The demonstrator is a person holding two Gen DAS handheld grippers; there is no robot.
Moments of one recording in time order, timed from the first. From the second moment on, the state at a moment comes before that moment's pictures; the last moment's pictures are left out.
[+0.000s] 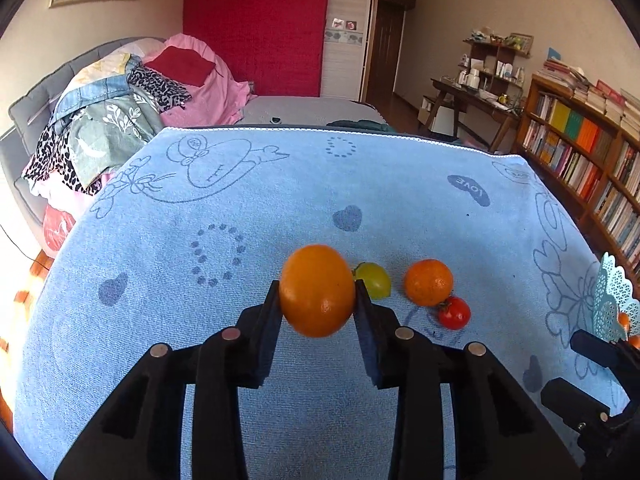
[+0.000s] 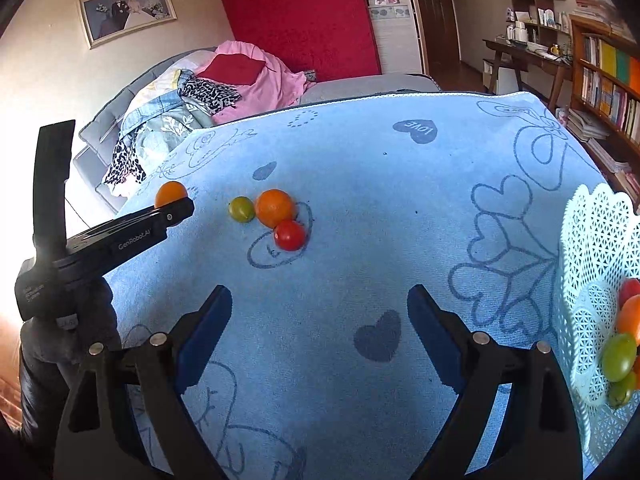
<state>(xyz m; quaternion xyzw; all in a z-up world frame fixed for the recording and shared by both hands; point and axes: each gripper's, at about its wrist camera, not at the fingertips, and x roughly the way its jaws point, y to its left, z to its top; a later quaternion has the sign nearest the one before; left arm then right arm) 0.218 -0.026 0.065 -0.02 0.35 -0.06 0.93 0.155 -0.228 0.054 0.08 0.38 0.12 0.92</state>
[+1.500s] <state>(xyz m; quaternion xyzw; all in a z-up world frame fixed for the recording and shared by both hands) 0.220 -0.006 0.060 -0.06 0.37 -0.06 0.93 0.246 -0.179 0.065 0.03 0.37 0.12 0.92</state>
